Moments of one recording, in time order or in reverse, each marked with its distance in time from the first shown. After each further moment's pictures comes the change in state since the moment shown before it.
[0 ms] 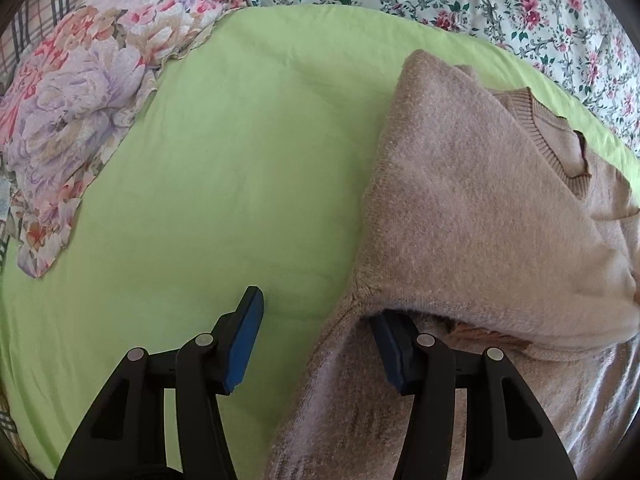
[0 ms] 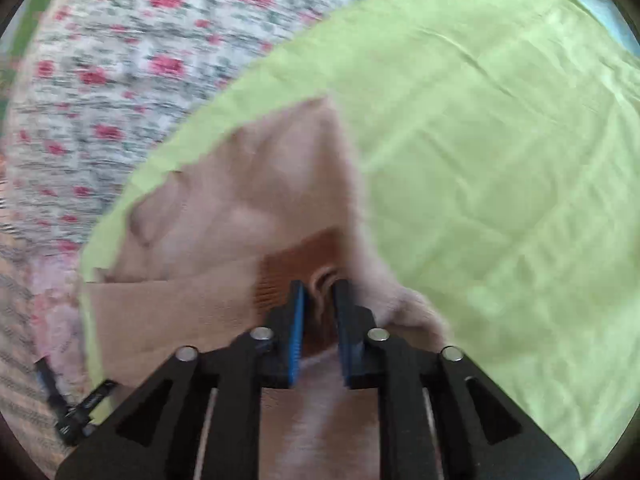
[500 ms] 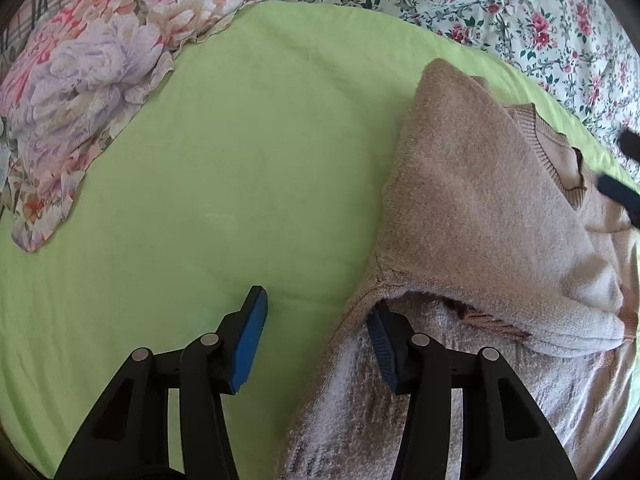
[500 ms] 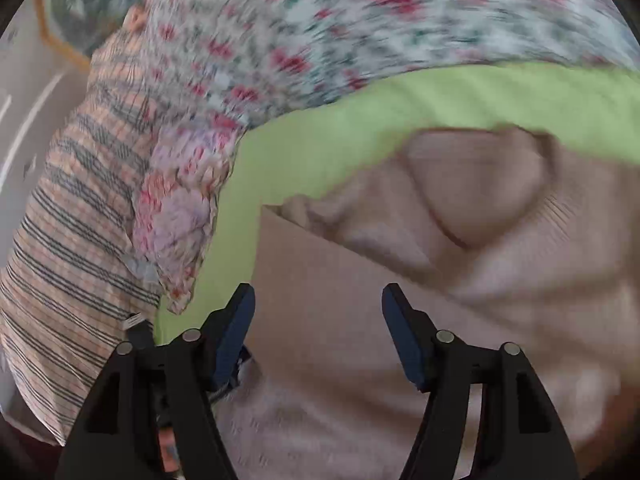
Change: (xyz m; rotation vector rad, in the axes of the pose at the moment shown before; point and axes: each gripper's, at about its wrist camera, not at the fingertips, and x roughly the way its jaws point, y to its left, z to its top) left arm 0.001 0.021 -0.007 -0.079 -0.004 -0.060; right arm 0.088 0.267 0.000 -0.552 0.322 0.551
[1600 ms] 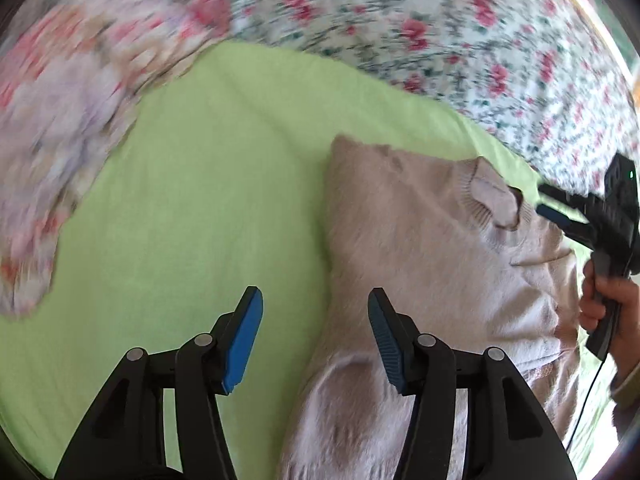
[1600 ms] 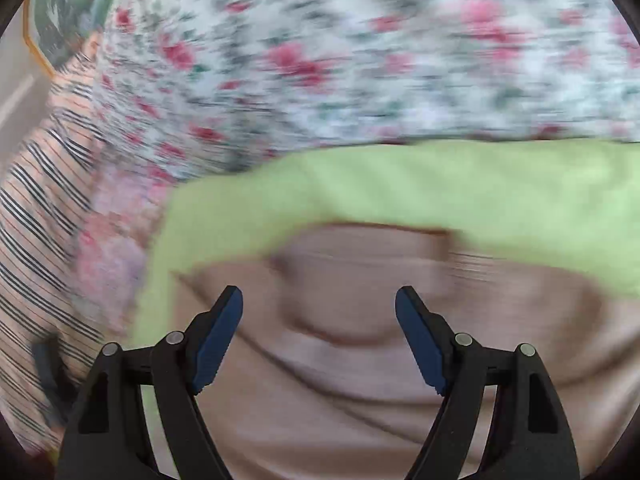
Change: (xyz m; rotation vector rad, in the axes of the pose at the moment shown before) left arm -0.027 0.003 0.062 0.075 -0.047 -0.217; right arm -0.078 -0.094 -0.012 0.024 -0.140 -0.309
